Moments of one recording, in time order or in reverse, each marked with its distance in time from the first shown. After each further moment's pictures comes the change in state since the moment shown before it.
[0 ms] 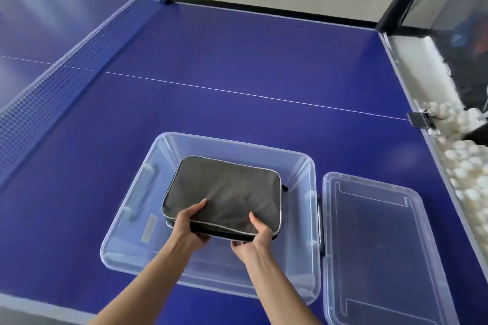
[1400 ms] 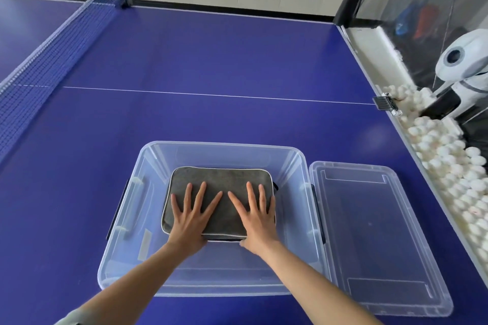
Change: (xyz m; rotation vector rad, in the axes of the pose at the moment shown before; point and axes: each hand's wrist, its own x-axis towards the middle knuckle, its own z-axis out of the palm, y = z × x) left_hand 0.034 0.020 -0.016 2.453 0.002 1.164; right_hand 0.037 -0.024 -0.012 -2.458 -0.002 -1.200
